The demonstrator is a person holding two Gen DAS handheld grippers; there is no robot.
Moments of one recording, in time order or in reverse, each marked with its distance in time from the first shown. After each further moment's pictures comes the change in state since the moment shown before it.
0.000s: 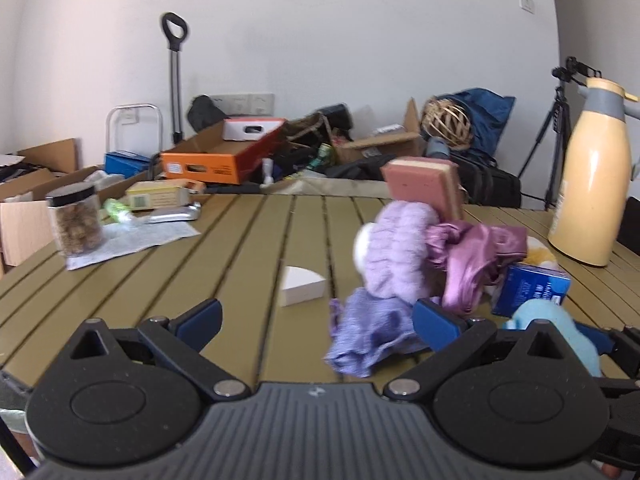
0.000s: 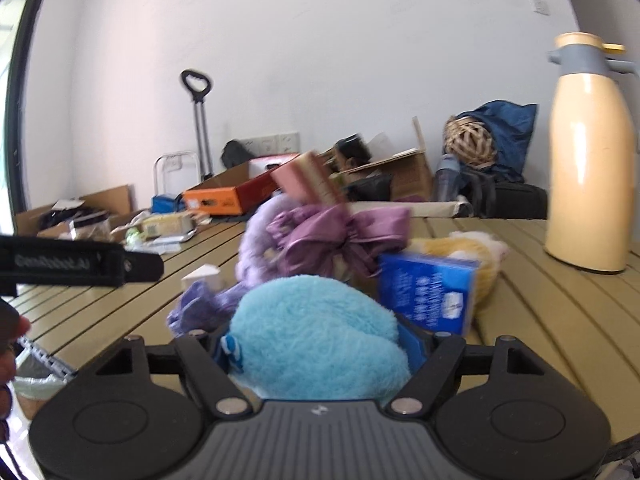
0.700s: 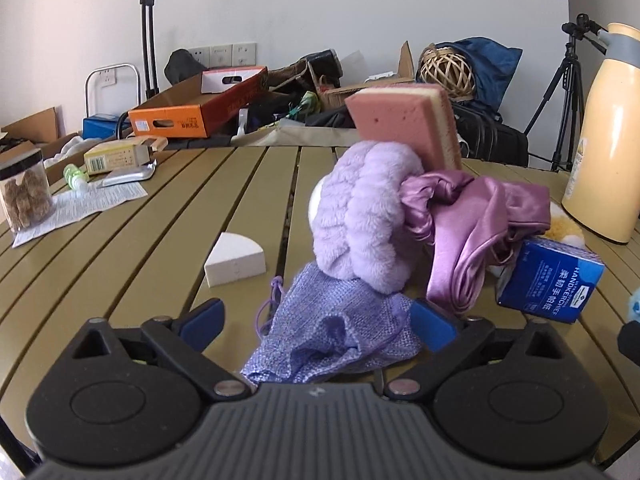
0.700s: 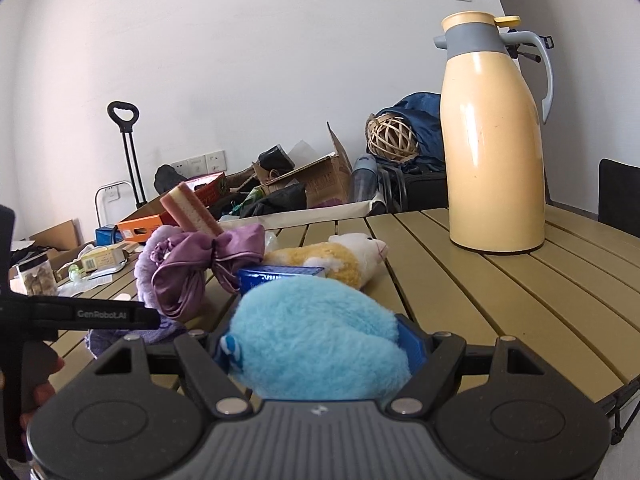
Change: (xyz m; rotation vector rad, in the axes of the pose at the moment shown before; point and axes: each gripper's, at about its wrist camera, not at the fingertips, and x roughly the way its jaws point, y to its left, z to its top) left arm 0.079 -0.035 -0.006 -0.002 0.146 0.018; right arm -0.025 -0.077 -0.002 0.115 -0.015 -0.136
